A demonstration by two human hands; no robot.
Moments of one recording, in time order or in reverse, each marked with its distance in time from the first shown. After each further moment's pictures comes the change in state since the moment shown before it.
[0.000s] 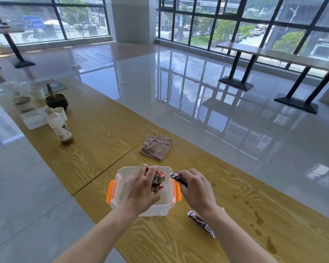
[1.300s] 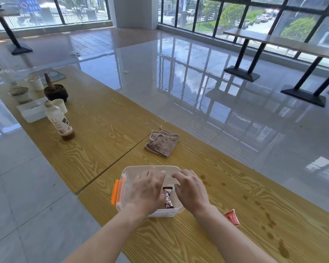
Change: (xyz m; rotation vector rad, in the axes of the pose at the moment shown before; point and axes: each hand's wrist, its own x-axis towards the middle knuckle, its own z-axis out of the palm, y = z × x) left_hand 0.021 -0.024 0.029 0.287 -0.184 0.029; right_hand 0.029 -0.016 0.053 -0.091 -0.080 -0.046
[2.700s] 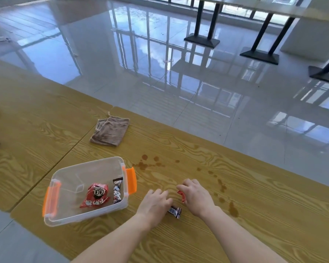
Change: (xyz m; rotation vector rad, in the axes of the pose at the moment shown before) left_hand 0.017 0.170 0.113 0.076 -0.286 0.555; right_hand -0.105 0.201 0.003 -0.154 -0.368 0.222
